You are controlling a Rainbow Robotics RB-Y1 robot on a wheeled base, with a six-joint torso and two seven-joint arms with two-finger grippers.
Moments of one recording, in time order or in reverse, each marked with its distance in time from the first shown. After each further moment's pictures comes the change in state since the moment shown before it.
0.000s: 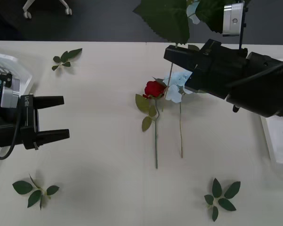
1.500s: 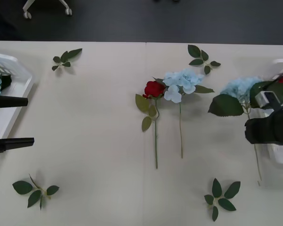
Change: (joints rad) right arm 0.188 0.098 -0.372 0.151 0.770 1.055 -0.557; left arm 0.072 0.249 0.080 -0.167 -0.057 0.029 0.000
